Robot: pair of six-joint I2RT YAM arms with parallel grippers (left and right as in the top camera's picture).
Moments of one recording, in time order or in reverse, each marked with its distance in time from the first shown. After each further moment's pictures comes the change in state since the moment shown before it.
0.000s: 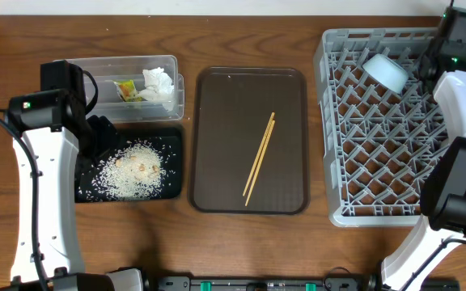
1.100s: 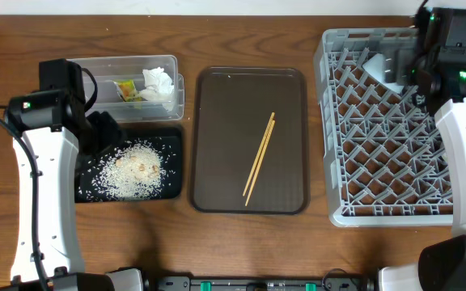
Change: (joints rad) left arm 0.000 0.000 -0.002 0.052 0.058 0.038; right arm 0.168 -0.412 -0.040 -0.481 -0.907 0.381
